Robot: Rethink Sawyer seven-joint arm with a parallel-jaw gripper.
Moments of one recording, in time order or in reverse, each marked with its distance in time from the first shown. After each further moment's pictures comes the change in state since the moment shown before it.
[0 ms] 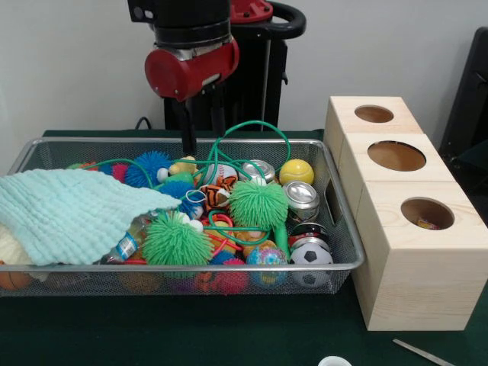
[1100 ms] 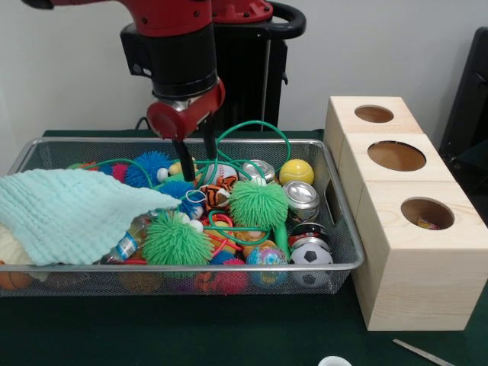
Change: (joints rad) arm -0.117 0.130 0.108 0.071 -0.159 0.000 -0.001
